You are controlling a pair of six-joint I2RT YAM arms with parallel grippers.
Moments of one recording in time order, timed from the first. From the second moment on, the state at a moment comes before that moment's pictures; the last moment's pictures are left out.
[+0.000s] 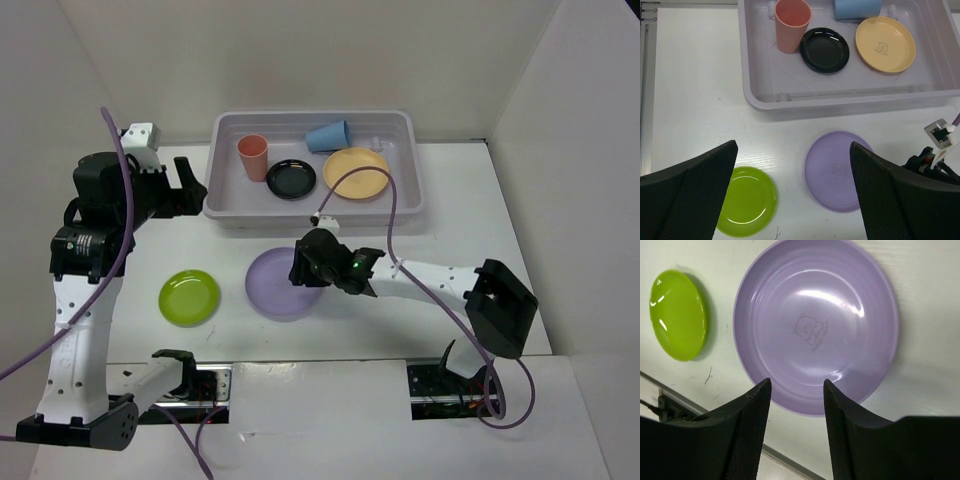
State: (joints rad) left arm -0.04 1.02 1.49 -0.86 0.11 -0.13; right arm 1.00 1.58 1.03 -0.23 0.19 0.88
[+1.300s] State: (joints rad) left arm -0.04 1.05 1.49 -0.86 0.14 -0.13; right arm 0.91 1.74 0.98 -0.19 0.20 0.91
